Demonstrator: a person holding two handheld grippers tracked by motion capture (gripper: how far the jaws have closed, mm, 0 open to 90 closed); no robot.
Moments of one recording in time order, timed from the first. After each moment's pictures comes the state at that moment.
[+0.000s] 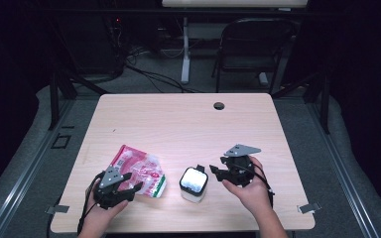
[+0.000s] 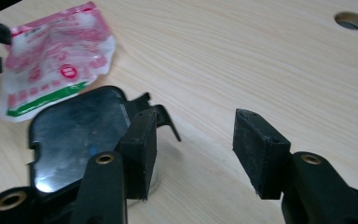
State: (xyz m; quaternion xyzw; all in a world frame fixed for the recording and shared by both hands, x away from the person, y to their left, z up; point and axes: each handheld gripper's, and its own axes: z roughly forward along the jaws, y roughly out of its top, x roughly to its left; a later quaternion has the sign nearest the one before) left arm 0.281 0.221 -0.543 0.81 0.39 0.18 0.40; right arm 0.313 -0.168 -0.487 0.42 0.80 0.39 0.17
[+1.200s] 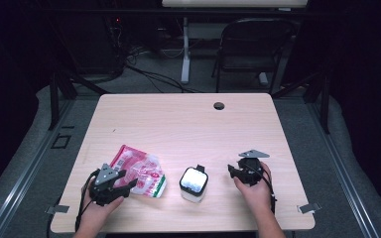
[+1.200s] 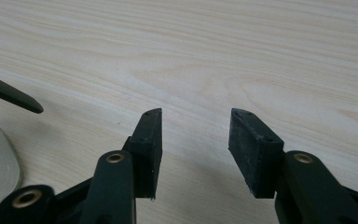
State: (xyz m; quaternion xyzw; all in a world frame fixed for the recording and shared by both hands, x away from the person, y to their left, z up) left arm 0.291 0.235 -0.548 0.80 0.41 0.19 0.40; right arm 0.339 -0.208 -0.557 0.54 0.74 0.34 0.20
